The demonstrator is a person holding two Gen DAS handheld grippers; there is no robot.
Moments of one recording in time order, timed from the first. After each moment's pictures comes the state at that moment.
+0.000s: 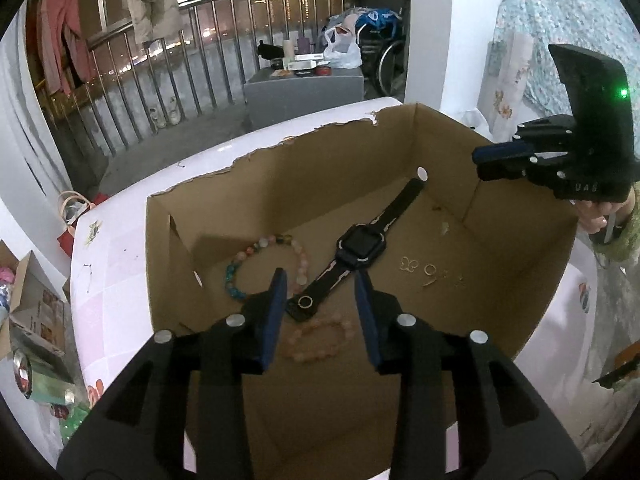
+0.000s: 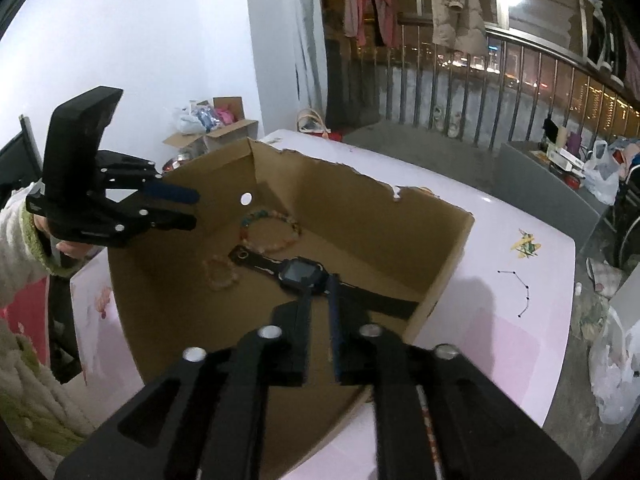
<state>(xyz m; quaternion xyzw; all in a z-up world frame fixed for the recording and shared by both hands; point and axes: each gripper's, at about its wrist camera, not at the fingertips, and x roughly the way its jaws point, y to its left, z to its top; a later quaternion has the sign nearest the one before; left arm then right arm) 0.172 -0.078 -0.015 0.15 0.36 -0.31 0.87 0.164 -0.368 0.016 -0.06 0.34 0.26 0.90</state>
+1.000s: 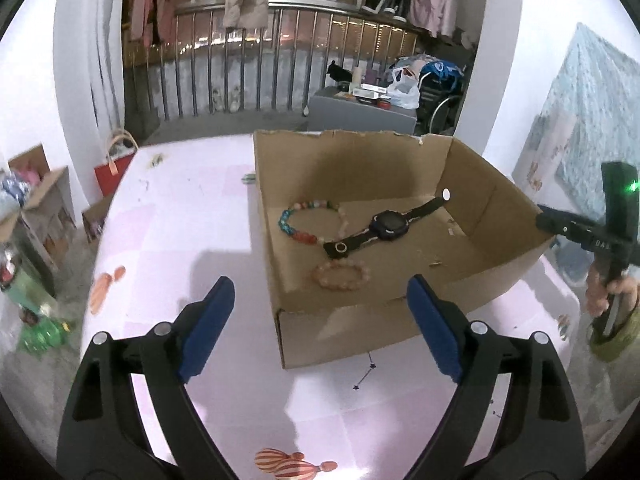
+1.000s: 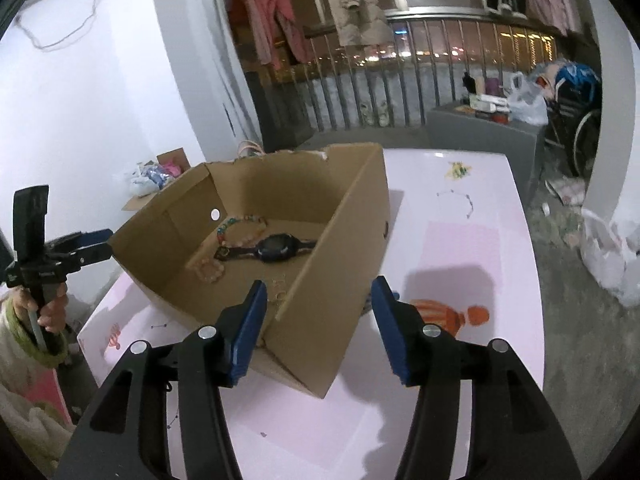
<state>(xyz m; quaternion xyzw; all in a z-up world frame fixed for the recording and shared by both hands) 0.106 0.003 -0.010 0.01 0.35 -0.22 0.91 0.089 -0.416 -0.006 0.09 0.33 0.15 0.93</state>
